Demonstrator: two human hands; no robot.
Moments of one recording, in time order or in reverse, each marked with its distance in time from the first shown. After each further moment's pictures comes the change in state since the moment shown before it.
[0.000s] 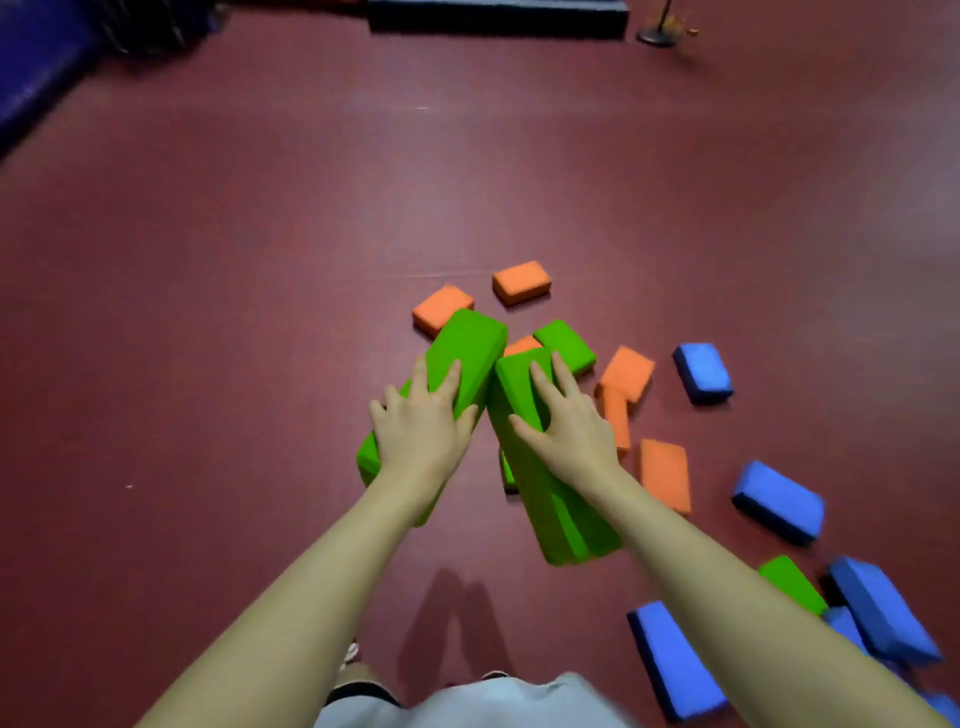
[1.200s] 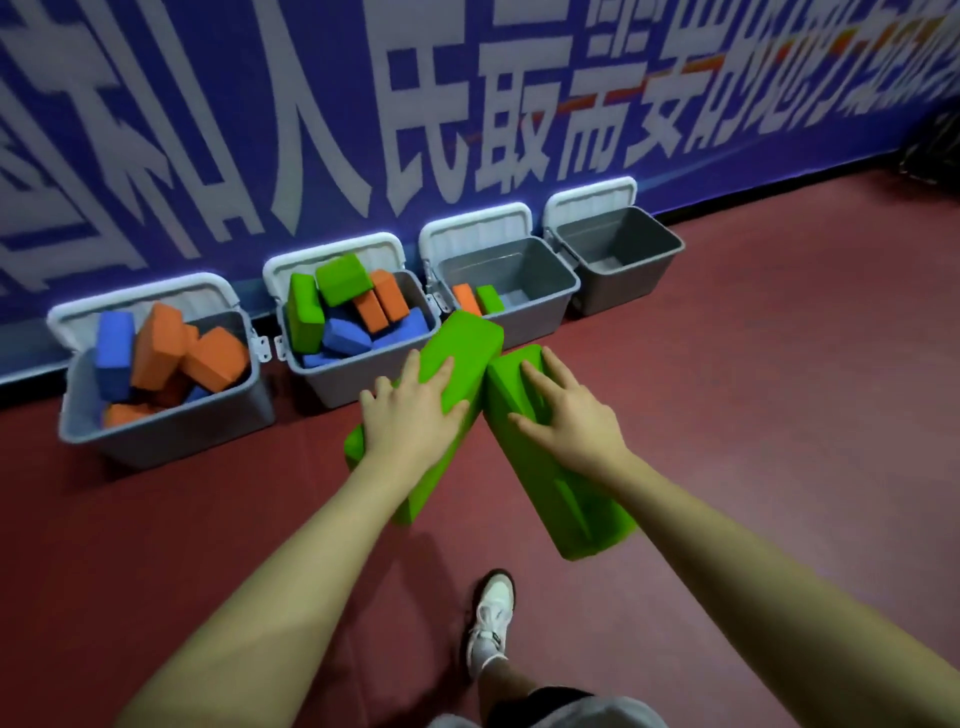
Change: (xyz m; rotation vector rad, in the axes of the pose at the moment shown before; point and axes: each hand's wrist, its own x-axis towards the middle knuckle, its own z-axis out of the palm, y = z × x) left_hand -0.219 -0.848 -0.107 0.019 0.149 -1.235; right_hand -0.038 -0.896 0.352 -0.042 -0.485 -1.292
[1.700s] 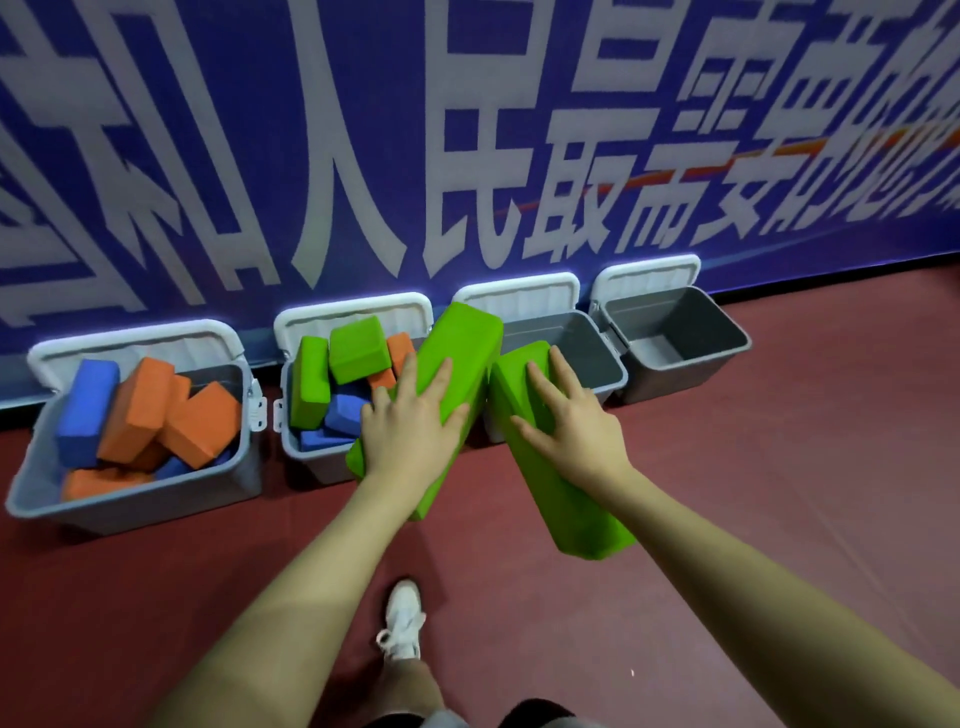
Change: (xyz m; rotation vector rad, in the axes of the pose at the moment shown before) left_hand 0.295 -0.031 0.002 -0.190 0.178 -0.131; right_hand 0.323 -0.001 -0.023 -0.084 0.046 -0.143
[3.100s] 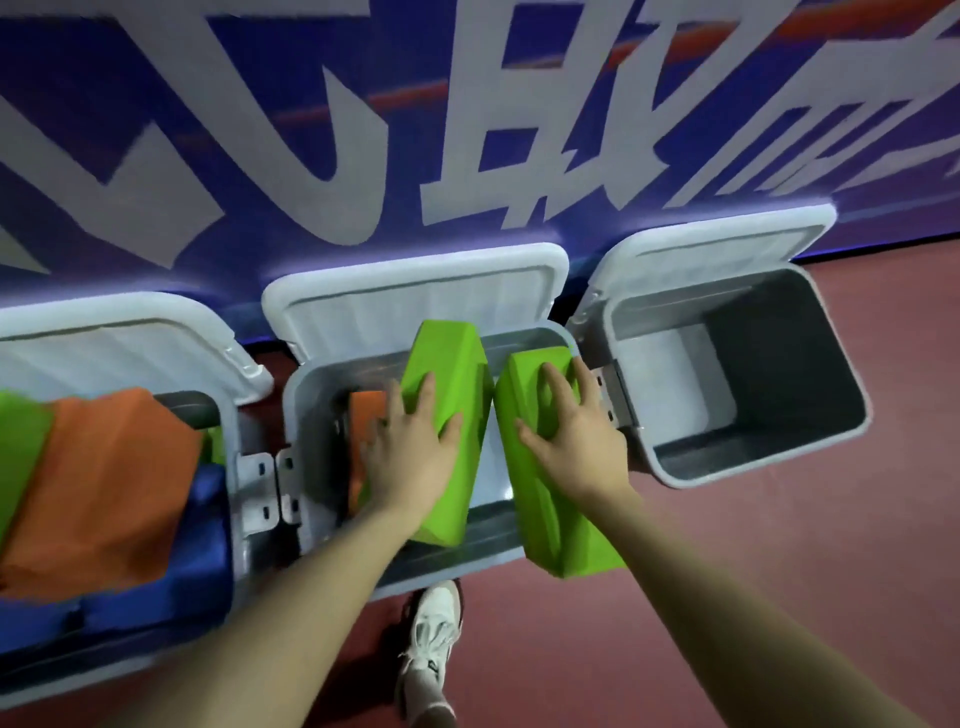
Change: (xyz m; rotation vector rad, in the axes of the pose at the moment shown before) left_hand 0.586 0.194 0.539 -0.198 -0.547 -0.392; right_hand 0.597 0.479 0.262 0.048 -0.313 0.285
